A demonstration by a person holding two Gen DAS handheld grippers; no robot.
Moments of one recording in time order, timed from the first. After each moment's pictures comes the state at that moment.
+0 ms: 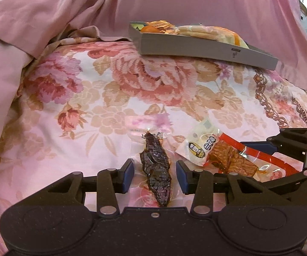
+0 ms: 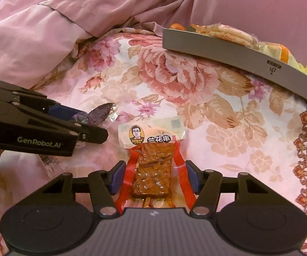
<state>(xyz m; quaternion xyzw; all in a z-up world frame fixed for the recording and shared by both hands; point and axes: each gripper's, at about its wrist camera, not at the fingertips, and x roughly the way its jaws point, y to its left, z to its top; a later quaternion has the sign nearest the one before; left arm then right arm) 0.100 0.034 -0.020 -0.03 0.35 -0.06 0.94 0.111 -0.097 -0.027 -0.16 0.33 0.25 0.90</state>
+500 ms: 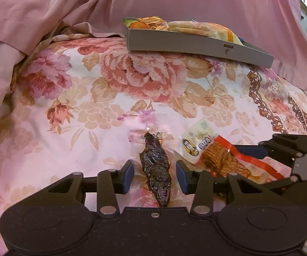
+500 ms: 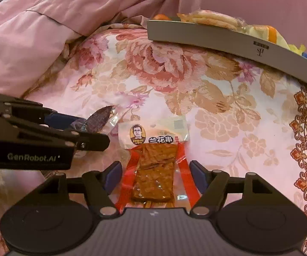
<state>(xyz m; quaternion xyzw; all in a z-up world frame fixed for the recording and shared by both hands) 0.099 0.016 -0.019 -0.04 0.36 -0.06 0.93 0.118 -0.115 -0.030 -0.13 0.35 0.24 0.90</state>
